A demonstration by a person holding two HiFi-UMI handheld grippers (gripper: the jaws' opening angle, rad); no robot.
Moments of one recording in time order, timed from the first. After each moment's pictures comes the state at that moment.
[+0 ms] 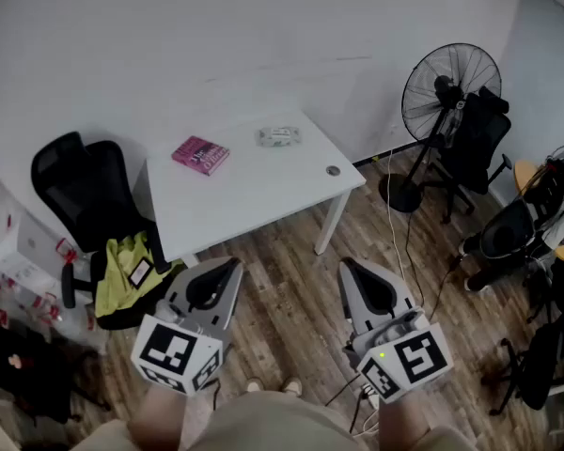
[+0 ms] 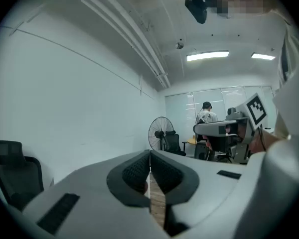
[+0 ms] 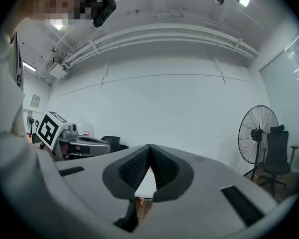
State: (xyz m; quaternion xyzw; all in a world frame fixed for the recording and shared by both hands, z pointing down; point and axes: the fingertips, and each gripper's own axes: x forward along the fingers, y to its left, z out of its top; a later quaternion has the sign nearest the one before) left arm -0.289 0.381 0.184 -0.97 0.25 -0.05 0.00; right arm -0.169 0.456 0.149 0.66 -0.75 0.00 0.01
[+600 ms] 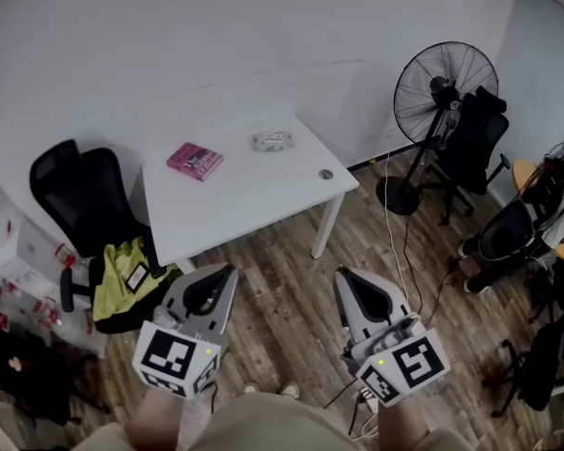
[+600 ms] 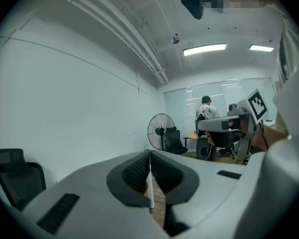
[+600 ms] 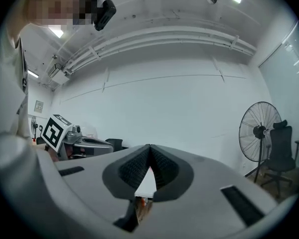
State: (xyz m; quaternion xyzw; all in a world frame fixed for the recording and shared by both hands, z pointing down) left arm -0.268 0.396 0.187 -0.96 0.25 -0.07 0.03; right arm -0.146 0.478 0.154 0.64 -0.76 0.01 0.00
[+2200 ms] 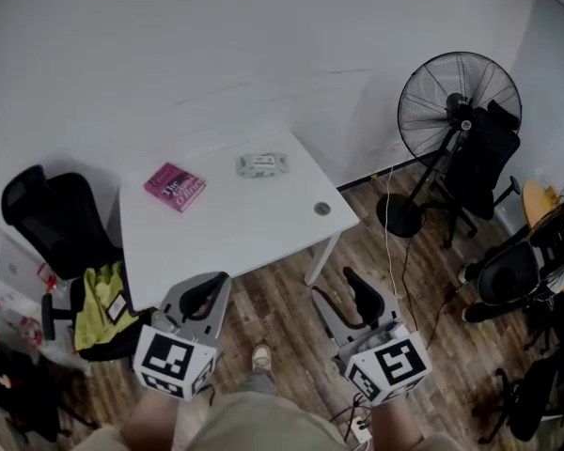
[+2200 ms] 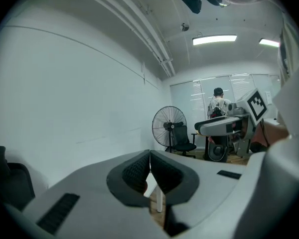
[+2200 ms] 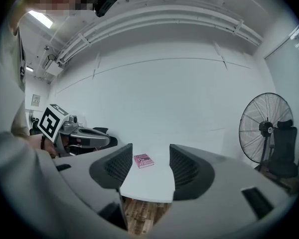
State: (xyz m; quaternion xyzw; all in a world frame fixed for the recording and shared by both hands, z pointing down) left arm -0.159 0.247 0.224 -0.96 0.27 -0.11 0.01; right arm -0.028 0.322 0.202 0.64 -0.76 0.04 0.05
